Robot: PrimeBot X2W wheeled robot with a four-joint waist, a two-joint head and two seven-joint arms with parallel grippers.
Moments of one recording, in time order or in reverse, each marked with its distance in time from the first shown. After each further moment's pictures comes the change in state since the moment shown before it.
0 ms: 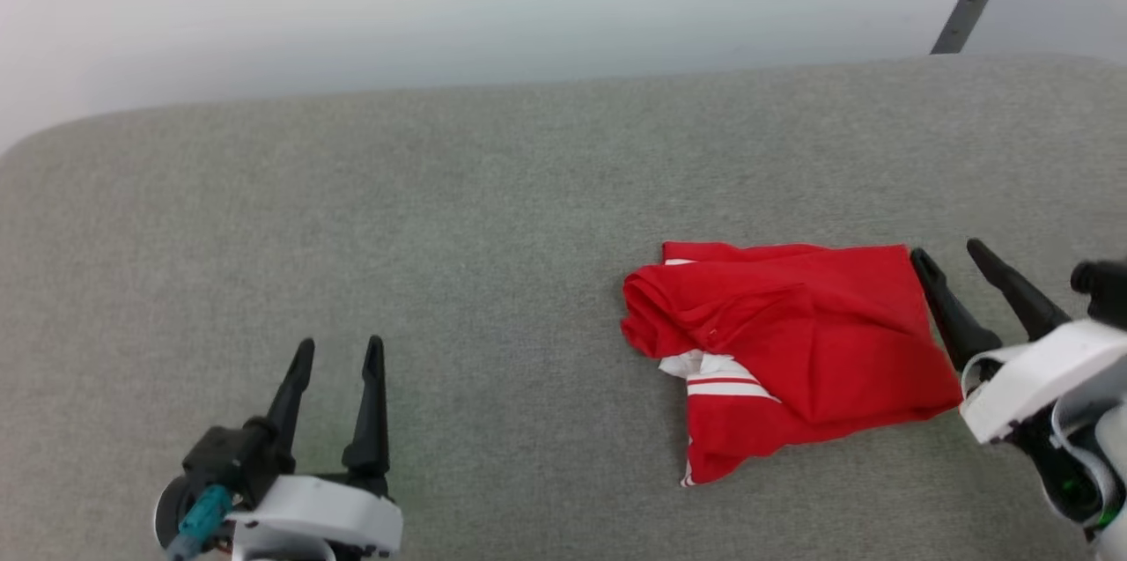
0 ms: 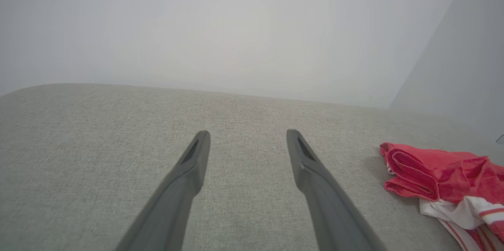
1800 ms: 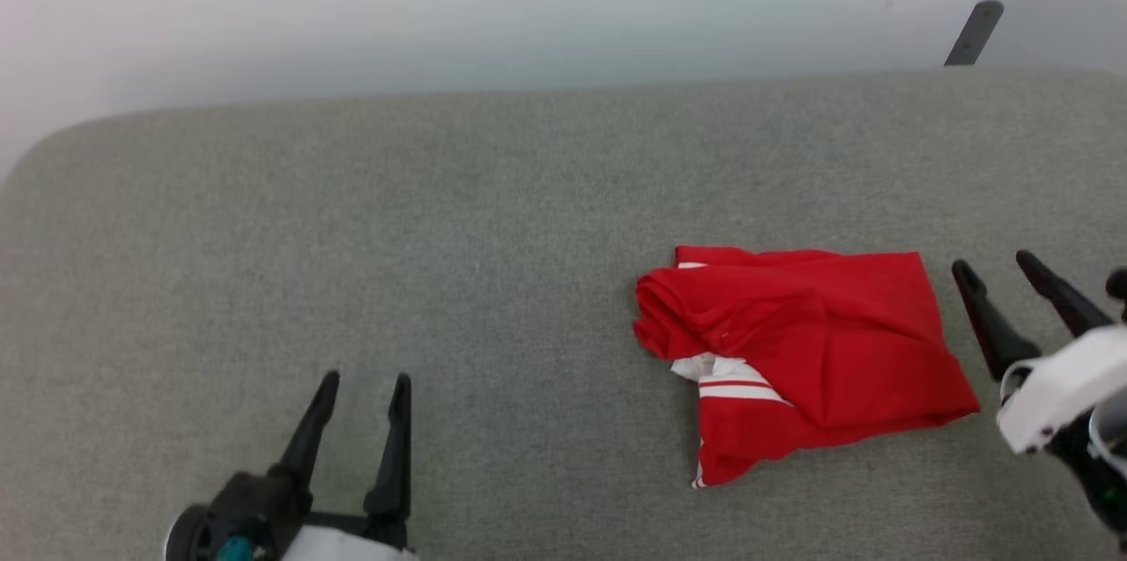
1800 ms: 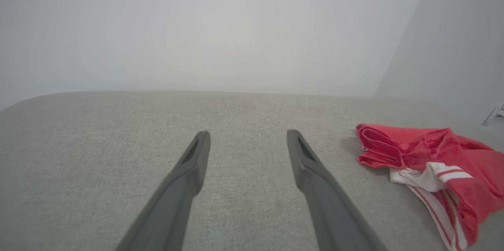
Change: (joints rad) left arm 0.143 0.012 -0.058 -0.145 0.044 0.000 0.000; right arm 0.188 0.099 -0.345 -0.217 -0.301 0.000 0.223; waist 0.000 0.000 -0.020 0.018
